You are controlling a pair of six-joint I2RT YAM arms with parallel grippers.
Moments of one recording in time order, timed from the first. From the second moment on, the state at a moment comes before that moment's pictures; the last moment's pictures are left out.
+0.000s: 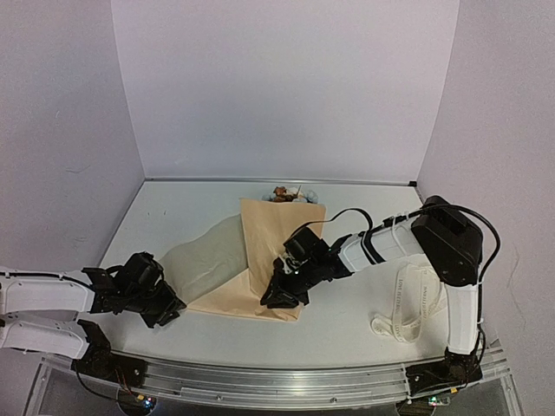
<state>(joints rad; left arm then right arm) -0.73 1.04 0.32 -0.28 0.04 -1.46 0.92 2.08 1.22 -0.10 -0.52 1.02</state>
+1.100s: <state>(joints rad) -0.77 1.11 0.34 -0.16 -0.03 -1.44 0.95 2.07 1.36 -0.19 -0.57 1.02</state>
